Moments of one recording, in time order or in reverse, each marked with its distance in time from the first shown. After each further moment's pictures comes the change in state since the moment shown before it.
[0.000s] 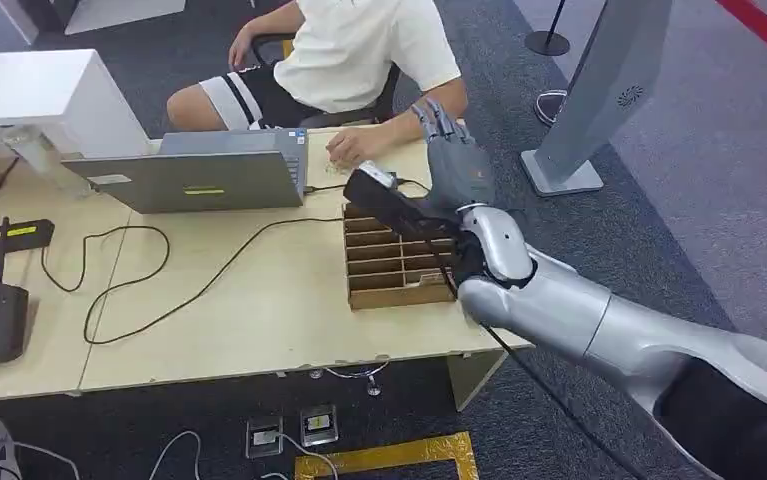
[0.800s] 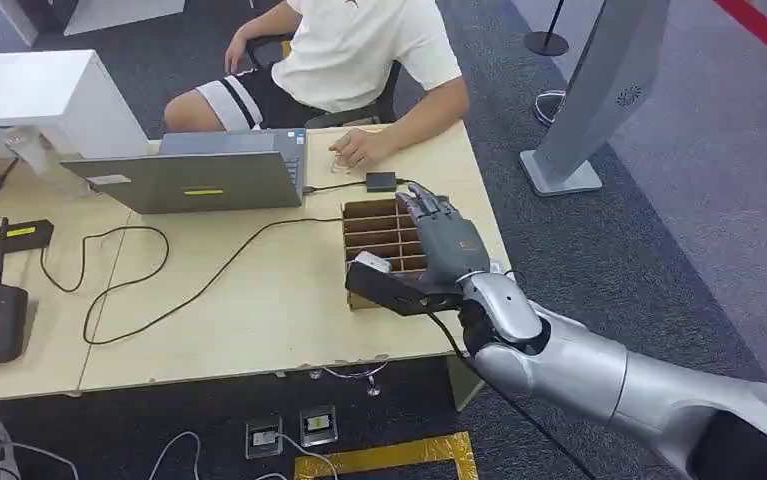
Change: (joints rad) left arm 0.012 0.000 0.001 -0.025 0.009 0.000 0.002; right arm 0.152 -0.111 0.007 -0.213 0.039 0.191 0.023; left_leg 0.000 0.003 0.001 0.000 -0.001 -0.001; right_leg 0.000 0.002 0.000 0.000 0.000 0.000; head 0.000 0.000
